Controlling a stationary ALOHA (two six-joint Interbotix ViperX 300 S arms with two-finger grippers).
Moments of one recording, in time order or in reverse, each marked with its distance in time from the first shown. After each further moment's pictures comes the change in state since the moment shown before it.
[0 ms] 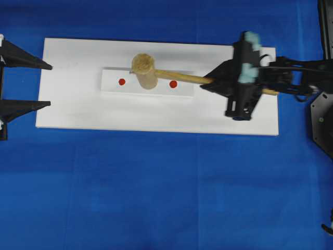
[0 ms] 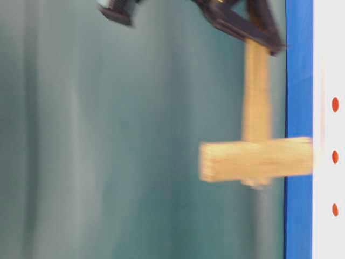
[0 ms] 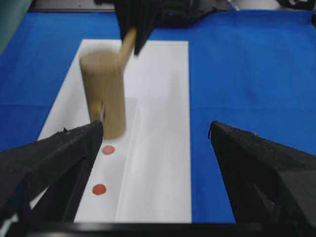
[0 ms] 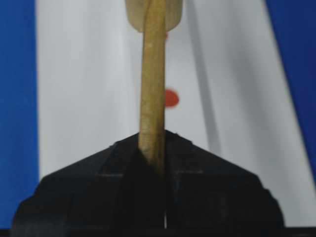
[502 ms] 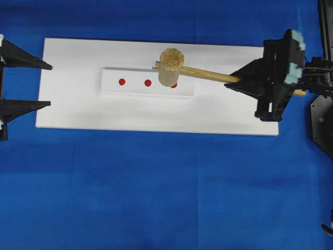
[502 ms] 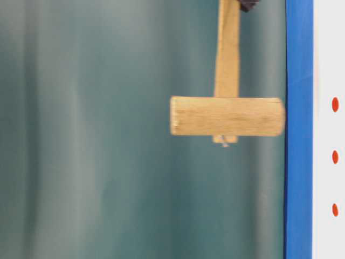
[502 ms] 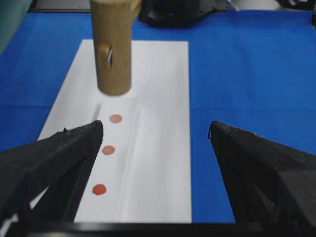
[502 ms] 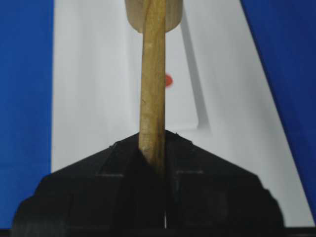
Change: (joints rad) left arm 0.002 0.000 0.000 0.000 -0.002 -0.002; right arm -0.014 -0.173 0.129 -0.006 0.028 0.000
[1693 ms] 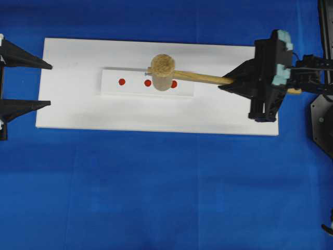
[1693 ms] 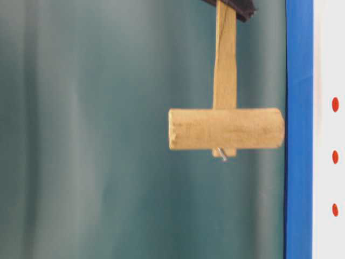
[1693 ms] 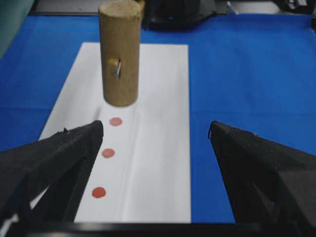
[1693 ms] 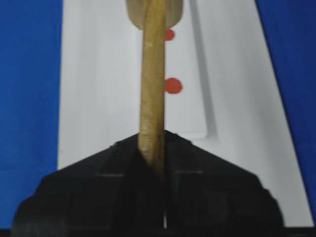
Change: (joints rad) left arm 0.000 0.002 0.000 0.000 -0.006 -0.006; right arm 0.014 0.037 -0.087 -0.017 0.078 -0.020
